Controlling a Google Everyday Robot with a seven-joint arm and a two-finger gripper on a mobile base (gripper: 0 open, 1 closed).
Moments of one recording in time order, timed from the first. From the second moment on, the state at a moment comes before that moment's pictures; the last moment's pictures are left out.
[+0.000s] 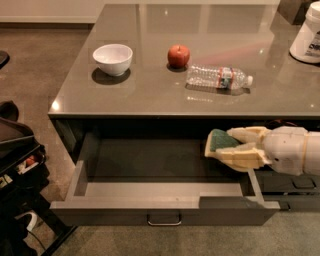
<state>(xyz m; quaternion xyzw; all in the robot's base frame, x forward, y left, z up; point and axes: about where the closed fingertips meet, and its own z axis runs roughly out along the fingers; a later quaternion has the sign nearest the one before) 0.461 -0.180 0.832 -0.39 0.75 0.25 0.48</state>
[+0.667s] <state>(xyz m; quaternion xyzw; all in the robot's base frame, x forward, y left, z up) 0.542 -0.094 0.897 -0.50 0.65 0.30 0.49</state>
